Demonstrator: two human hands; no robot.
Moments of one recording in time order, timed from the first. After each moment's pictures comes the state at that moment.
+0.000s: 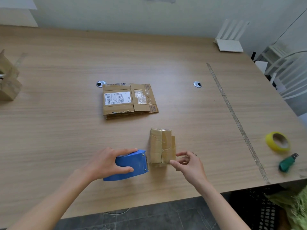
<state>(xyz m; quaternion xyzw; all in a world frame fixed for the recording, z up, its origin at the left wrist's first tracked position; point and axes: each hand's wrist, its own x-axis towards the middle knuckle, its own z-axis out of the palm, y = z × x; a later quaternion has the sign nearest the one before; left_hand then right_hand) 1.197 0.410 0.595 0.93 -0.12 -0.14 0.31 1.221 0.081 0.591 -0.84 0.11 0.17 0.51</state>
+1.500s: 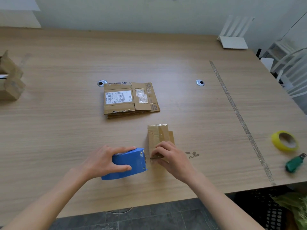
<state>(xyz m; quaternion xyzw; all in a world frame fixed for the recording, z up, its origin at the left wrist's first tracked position) 1.196 0.413 0.601 0.93 -0.11 -0.14 0.33 1.244 0.123 0.599 -0.90 -0.34 0.05 0.26</state>
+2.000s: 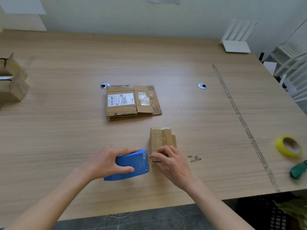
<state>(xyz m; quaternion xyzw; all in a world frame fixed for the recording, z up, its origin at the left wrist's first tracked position) 1.203 0.412 0.601 0.94 -0.12 -0.12 0.30 1.237 0.130 0.592 -0.91 -0.35 -0.04 0.21</state>
